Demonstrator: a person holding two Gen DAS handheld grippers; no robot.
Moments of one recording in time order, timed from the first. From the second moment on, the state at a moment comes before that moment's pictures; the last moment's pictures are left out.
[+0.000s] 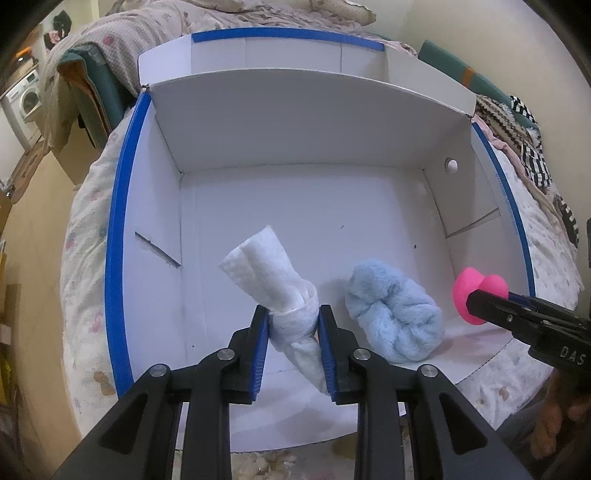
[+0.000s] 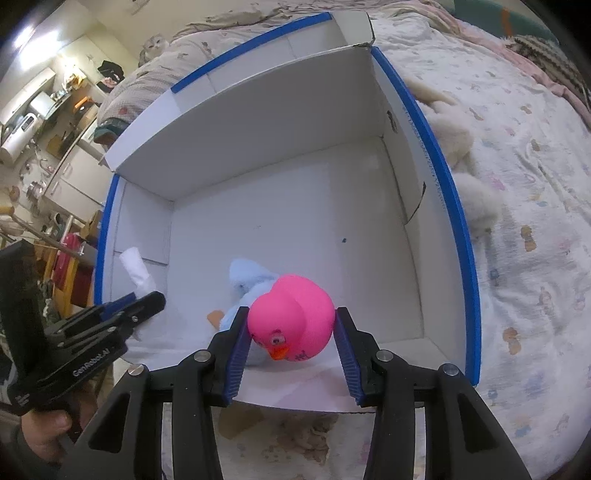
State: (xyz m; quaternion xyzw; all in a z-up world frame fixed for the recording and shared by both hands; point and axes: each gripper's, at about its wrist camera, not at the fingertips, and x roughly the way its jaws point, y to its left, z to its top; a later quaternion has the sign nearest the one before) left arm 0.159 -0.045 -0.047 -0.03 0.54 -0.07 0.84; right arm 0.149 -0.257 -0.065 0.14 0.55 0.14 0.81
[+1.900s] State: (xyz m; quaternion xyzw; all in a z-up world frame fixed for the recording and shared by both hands) left arm 0.047 0.044 -0.035 -0.11 0.55 -0.01 0.83; right arm 0.060 -0.258 -0.056 0.17 0.53 0.18 0.81
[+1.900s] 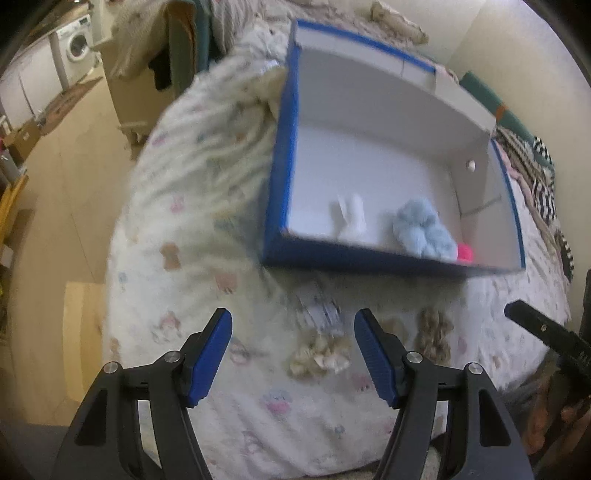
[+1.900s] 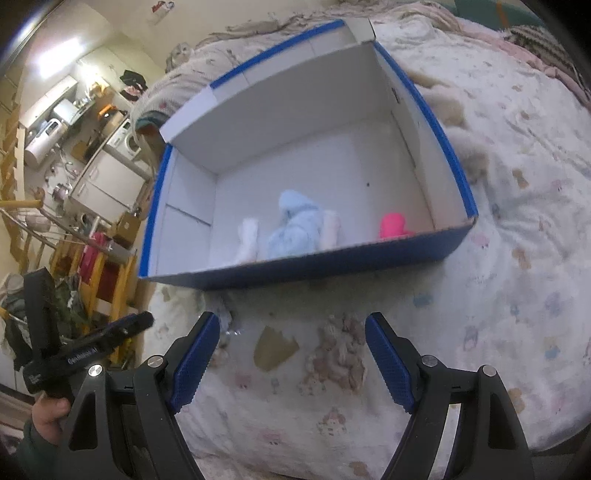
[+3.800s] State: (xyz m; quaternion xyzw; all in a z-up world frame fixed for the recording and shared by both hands) left arm 0.046 0.029 -0.053 -0.10 0.58 -0.01 0.81; right arm 0.087 -0.202 -0.150 0.05 0.66 0.12 0.74
